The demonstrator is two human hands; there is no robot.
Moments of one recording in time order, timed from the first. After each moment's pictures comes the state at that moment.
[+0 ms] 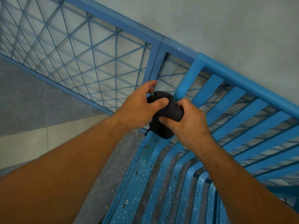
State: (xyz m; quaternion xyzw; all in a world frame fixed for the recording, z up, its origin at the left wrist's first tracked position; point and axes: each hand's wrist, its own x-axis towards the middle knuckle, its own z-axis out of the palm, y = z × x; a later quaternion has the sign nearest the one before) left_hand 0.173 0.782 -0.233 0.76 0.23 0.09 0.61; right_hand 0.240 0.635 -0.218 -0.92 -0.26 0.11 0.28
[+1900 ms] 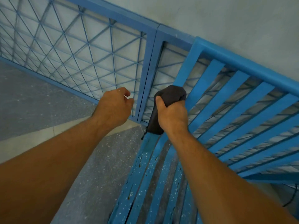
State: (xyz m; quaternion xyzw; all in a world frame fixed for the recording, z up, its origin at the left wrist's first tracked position) left_hand 0.149 0.813 -0.262 0.88 0.33 0.07 0.34; right_hand 0.231 0.673 -0.269 -0.90 -0.01 0.14 0.42
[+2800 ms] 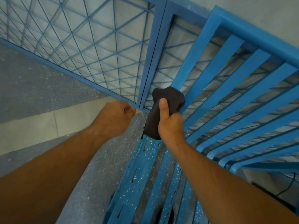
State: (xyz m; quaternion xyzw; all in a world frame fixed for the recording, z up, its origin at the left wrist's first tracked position) left_hand 0.102 0.791 -0.303 0.87 0.33 -0.04 0.36; right_hand 0.184 0.647 -0.313 -0.85 -0.03 0.24 0.47
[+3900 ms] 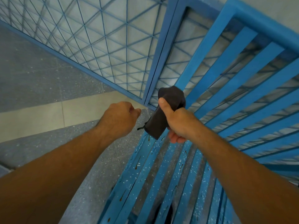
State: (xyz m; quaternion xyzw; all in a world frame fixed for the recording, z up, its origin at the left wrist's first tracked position) left_hand 0.077 0.770 -0.312 0.87 0.37 -0.04 0.33; right_hand 0.191 0.630 -0.273 -0.89 -0.15 0.40 0.16
